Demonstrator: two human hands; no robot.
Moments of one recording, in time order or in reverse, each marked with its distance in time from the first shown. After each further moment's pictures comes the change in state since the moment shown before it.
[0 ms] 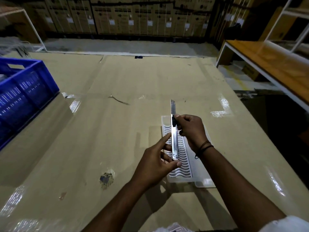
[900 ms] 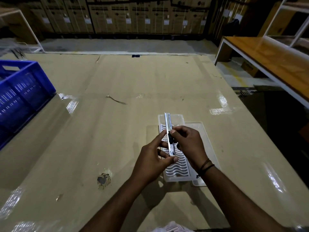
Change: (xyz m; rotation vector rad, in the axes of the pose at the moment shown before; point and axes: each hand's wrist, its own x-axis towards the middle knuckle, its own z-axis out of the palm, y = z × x) left_hand 0.013 -0.008 0.009 0.017 0.058 -0.007; right_hand -0.044 0.022 -0.013 -0.006 -0.086 -0.084
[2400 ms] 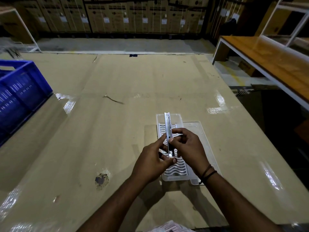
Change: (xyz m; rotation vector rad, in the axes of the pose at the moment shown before) left_hand 0.003 0.001 0.006 0.177 -0.056 -0.018; right_hand -0.018 0.000 -0.009 -0.086 -0.046 0.034
